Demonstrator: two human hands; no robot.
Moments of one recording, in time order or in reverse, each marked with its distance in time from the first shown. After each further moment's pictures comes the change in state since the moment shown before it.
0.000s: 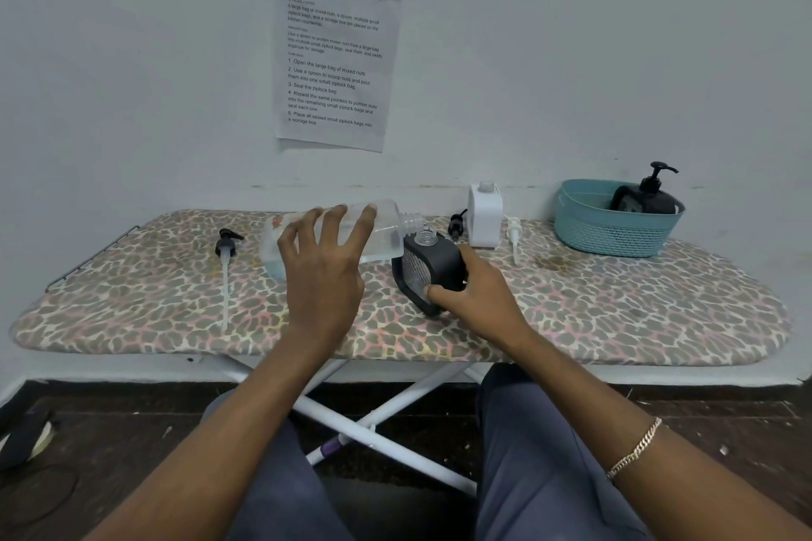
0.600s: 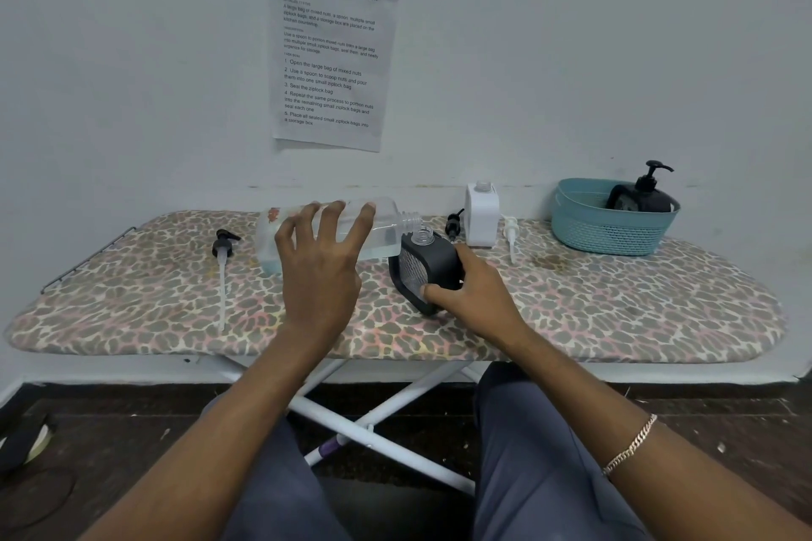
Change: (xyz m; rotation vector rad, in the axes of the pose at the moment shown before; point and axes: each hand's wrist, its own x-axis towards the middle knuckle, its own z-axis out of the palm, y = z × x) left_hand 0.003 0.002 -0.007 0.054 0.025 0.028; right_hand -0.001 -0.002 -0.001 0.010 -0.001 -0.008
